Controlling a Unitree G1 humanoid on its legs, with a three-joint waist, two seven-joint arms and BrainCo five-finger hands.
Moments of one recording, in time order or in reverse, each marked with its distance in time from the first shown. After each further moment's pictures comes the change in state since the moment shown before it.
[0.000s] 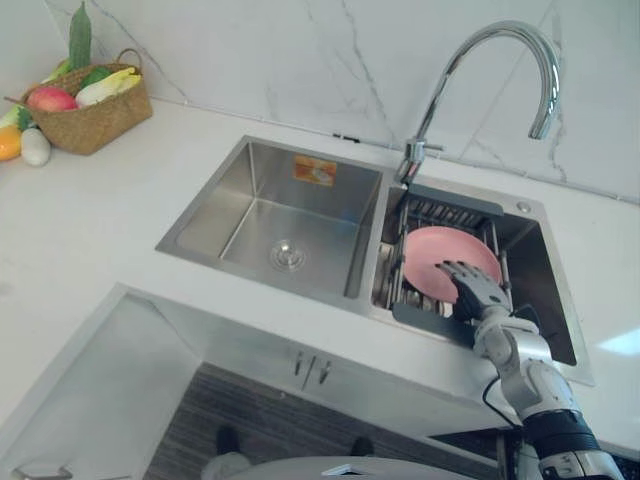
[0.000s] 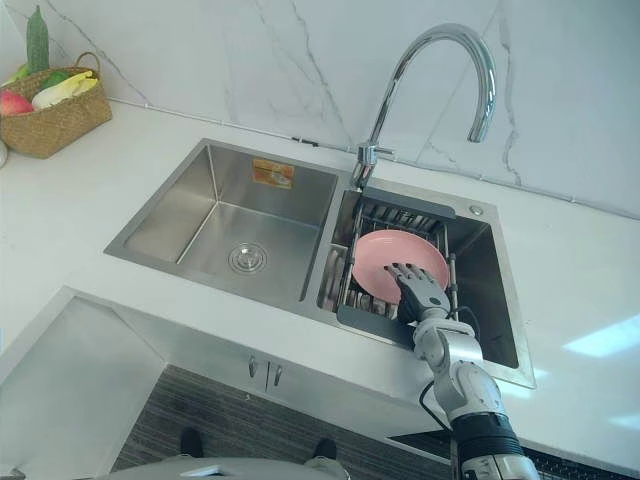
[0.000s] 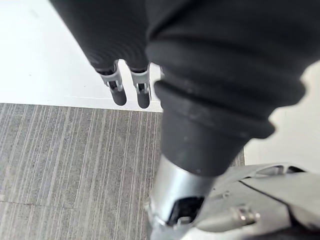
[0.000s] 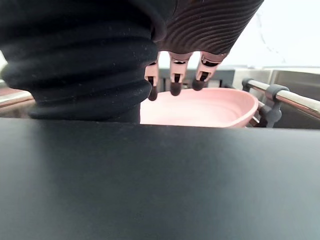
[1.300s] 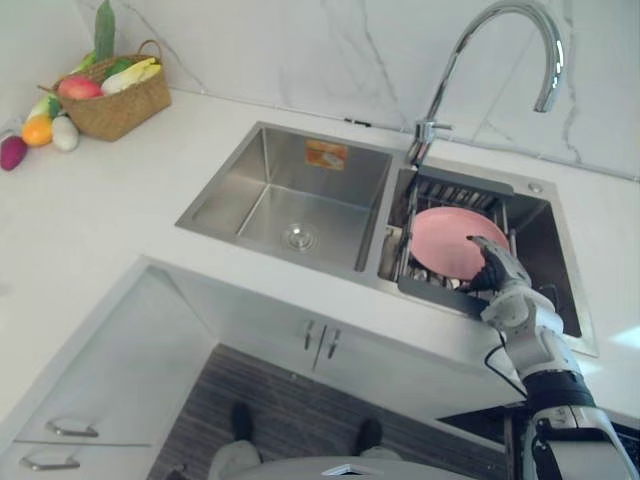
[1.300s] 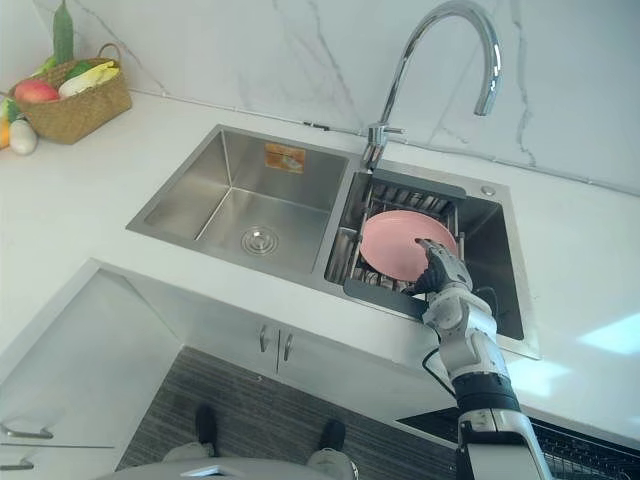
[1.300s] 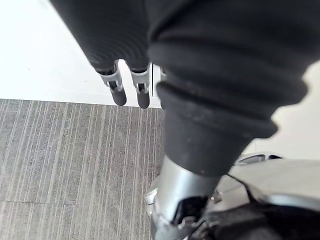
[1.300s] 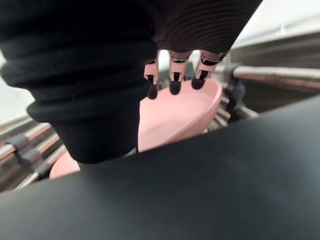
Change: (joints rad) left arm 0.000 -0.018 -0.019 -0.079 0.052 -0.010 -0.045; right arm -0.243 -0.049 -0.039 0.248 0.333 0.052 0.100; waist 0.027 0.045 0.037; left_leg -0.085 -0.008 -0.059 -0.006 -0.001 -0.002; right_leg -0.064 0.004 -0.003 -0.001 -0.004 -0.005
